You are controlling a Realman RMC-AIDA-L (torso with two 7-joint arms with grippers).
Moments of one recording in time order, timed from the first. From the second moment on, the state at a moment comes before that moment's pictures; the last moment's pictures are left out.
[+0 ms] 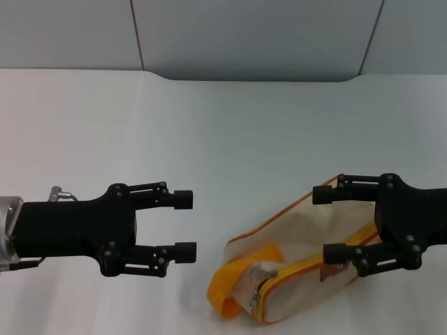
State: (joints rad) left arm -0.54 -1.98 0.77 0.47 1.87 1.91 -1.22; right arm 0.54 1.98 -0.77 -0.56 -1.88 -1.93 1.22
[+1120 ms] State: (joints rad) left arm -0.55 -2.07 0.81 0.42 2.10 1.83 -1.18; right arm 0.53 1.97 -0.76 -0.57 -1.88 -1.93 1.20
